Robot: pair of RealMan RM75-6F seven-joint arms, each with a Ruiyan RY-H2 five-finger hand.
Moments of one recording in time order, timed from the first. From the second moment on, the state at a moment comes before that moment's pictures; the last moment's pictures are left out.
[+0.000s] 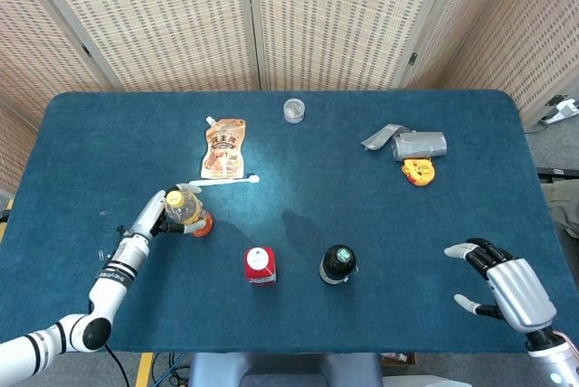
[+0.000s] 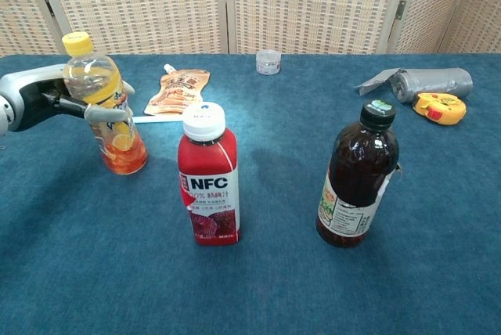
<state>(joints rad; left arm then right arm) -0.59 -1.45 -0.29 -1.46 1.07 0.83 -0.46 0.11 -1.03 -0.08 -1.66 -1.76 1.53 0.13</state>
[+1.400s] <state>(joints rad) -0.45 -1.31 -0.22 -1.70 1.27 1.08 -0.41 0.12 -1.03 -0.08 -1.66 -1.77 1.50 0.15</state>
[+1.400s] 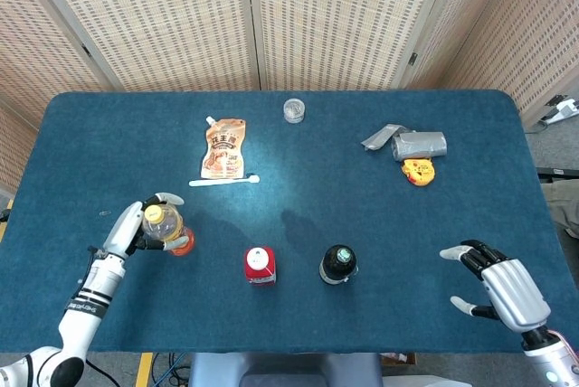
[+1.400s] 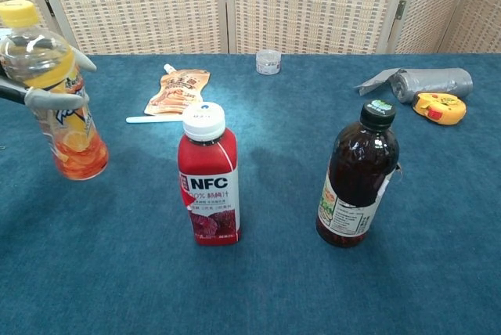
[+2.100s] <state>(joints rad) -0.39 -1.27 -0.12 -1.83 1.33 1.16 -0.28 0.11 -1.02 -0.09 -1.66 -1.79 1.50 0.15</state>
